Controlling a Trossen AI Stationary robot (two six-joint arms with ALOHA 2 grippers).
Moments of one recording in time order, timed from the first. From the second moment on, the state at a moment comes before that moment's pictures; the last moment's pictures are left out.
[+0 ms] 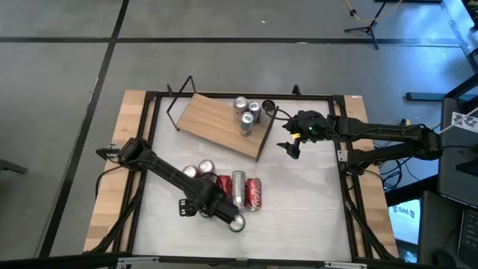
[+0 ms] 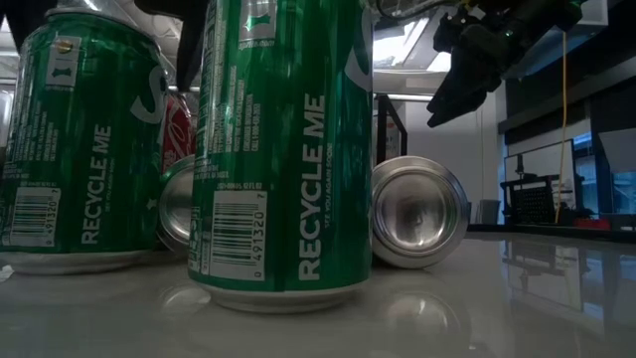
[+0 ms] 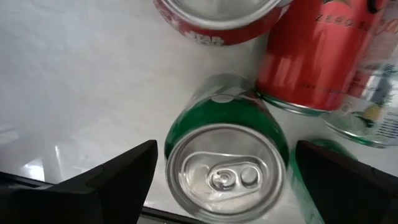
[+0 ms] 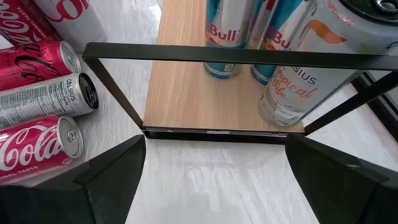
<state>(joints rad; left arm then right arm) -0.47 2.02 1.79 -1.36 0.04 -2.27 -0.20 1.09 0.82 -0.47 0.06 0.07</state>
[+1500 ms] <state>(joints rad) -0.50 2.04 1.79 -1.37 -0.04 -1.36 -0.20 1.09 0.82 -0.47 0.06 0.07</state>
